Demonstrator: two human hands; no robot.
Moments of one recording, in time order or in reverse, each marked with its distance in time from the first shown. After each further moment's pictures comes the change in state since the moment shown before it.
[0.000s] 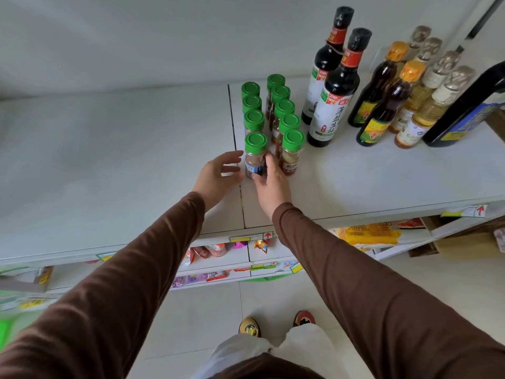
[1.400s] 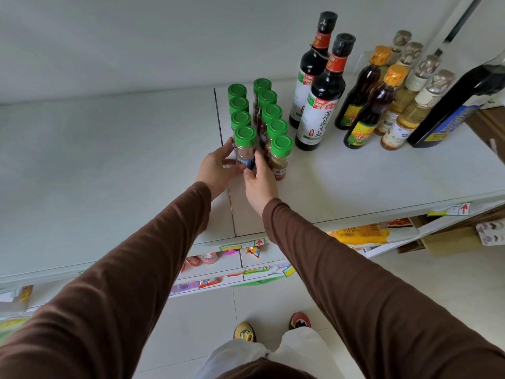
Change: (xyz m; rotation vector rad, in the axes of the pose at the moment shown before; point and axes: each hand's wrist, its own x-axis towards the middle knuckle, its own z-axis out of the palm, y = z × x) left_hand 0.043 0.010 0.019 -0.005 -0.035 0.040; right_hand 0.023 -0.004 0.004 0.104 -0.065 0.145
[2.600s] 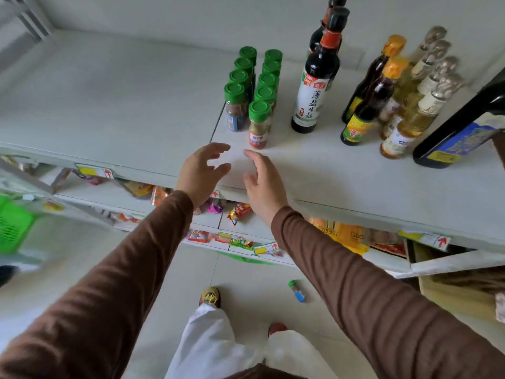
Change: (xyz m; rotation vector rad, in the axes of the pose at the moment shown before) left_hand -0.132 0.068 0.095 0.167 0.449 -0.200; right_hand -0.075 0.044 -0.129 -0.089 -0.354 -0.354
